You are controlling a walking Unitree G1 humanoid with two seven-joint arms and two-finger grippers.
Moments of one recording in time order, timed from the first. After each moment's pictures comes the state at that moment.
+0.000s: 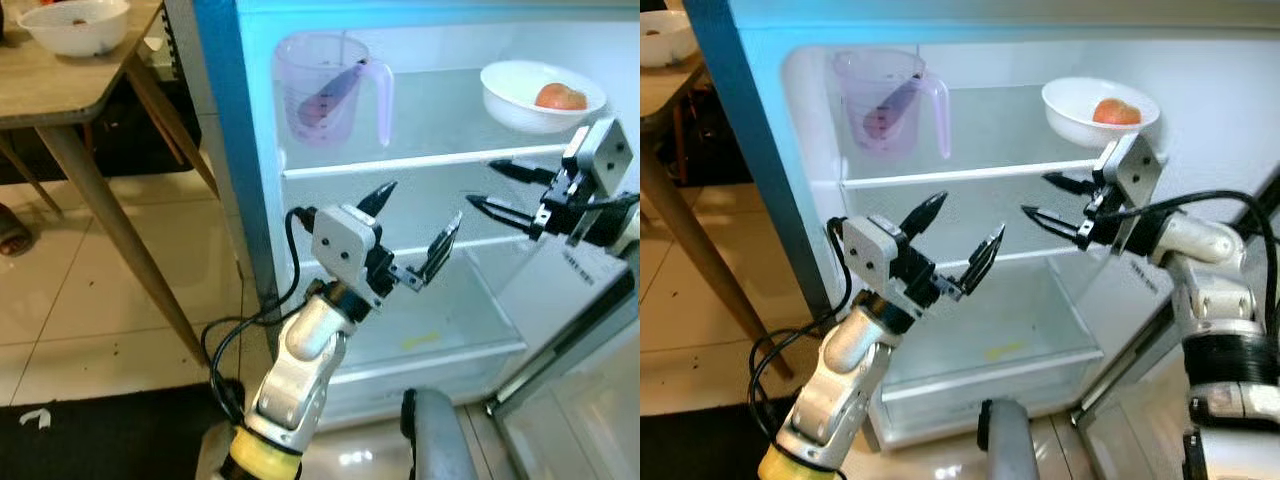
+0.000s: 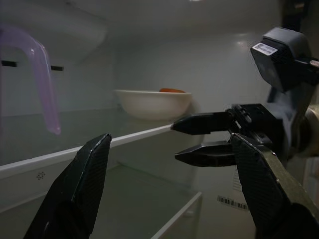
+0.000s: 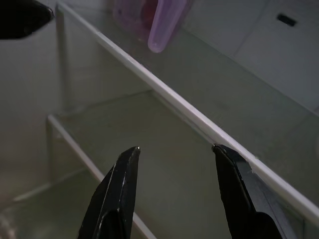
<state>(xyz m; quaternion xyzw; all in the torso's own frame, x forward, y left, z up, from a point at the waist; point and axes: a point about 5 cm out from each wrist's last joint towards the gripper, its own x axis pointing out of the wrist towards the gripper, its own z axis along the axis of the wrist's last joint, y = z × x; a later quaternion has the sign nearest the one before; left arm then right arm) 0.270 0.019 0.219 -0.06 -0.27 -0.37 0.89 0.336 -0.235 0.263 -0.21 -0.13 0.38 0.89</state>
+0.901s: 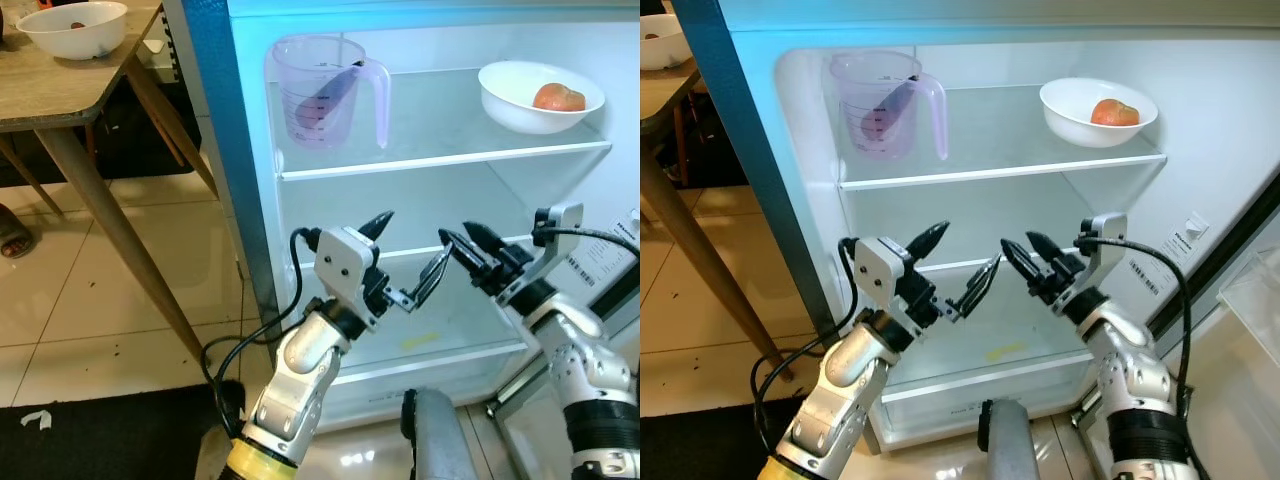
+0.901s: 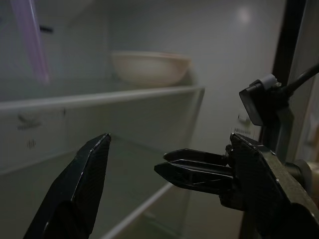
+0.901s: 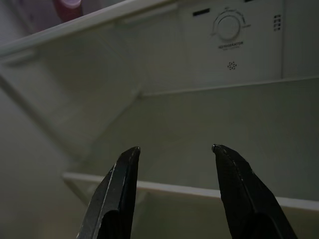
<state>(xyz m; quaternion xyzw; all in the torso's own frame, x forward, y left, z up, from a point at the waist) 0.270 0.024 0.171 -0.06 -0.18 -0.39 0.90 0.329 -0.203 0.161 0.15 -0.08 0.26 0.95</state>
